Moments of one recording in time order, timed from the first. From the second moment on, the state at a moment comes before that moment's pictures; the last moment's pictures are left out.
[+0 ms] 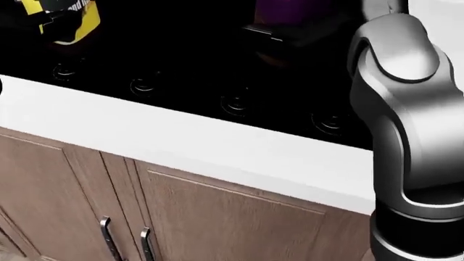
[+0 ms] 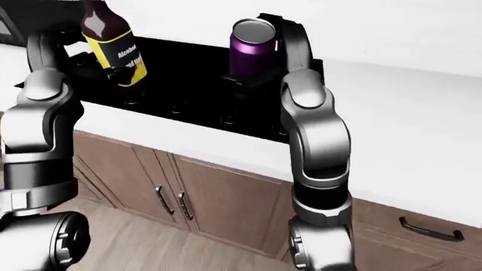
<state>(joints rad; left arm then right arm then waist) -0.98 0.40 0.19 0.24 0.00 0.66 0.22 -0.95 -0.17 -0.07 -0.24 0.01 0.98 -0.05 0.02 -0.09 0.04</state>
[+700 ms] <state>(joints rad) -0.94 0.37 0.16 0.22 -0.01 0.70 0.18 -0.91 -0.16 -0.08 -0.22 0.00 0.97 -0.06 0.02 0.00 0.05</state>
